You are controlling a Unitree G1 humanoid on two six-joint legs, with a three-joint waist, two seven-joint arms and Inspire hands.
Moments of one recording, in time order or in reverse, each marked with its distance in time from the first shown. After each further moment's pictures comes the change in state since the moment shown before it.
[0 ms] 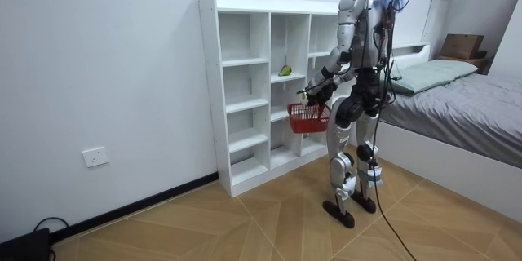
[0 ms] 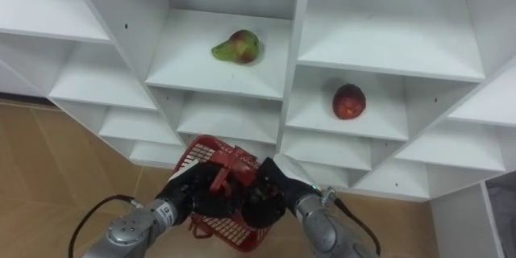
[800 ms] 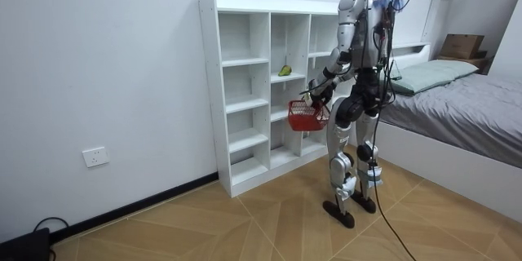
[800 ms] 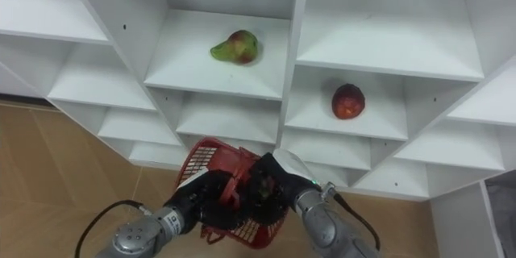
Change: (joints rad) left arm 0.011 0.000 -0.093 0.005 -0.040 -0.018 0.002; right arm -0.021 0.022 0.000 0.000 0.023 -0.002 -0.008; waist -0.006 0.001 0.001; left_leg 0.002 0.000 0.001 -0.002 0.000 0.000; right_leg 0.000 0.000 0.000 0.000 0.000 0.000
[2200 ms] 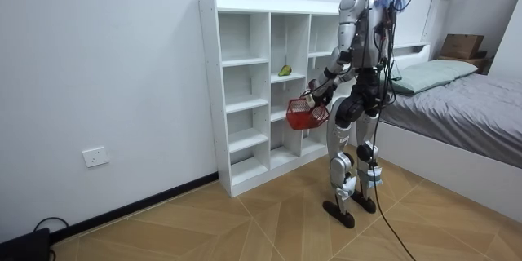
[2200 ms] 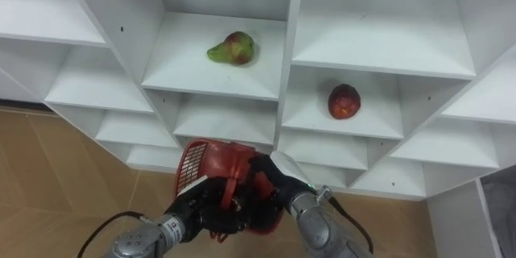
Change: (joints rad) left arm 0.012 0.013 -0.038 0.018 -0.143 0.016 0.001; right arm -0.007 0.013 0.014 0.050 0.019 0.001 -0.023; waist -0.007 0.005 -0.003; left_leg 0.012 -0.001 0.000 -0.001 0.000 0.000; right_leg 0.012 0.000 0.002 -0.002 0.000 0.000
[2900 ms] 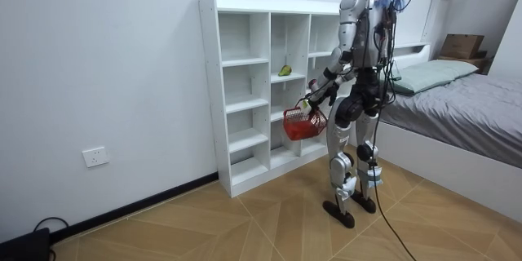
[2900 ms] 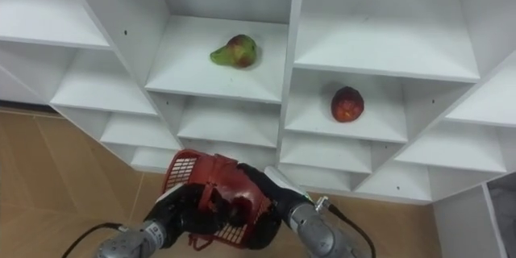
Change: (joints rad) left arm 0.023 0.010 0.139 0.097 0.045 0.026 0.049; right arm 0.085 -0.055 0.004 -0.144 0.031 0.014 0.165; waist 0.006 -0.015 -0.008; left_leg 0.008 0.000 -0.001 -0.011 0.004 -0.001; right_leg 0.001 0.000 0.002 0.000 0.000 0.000
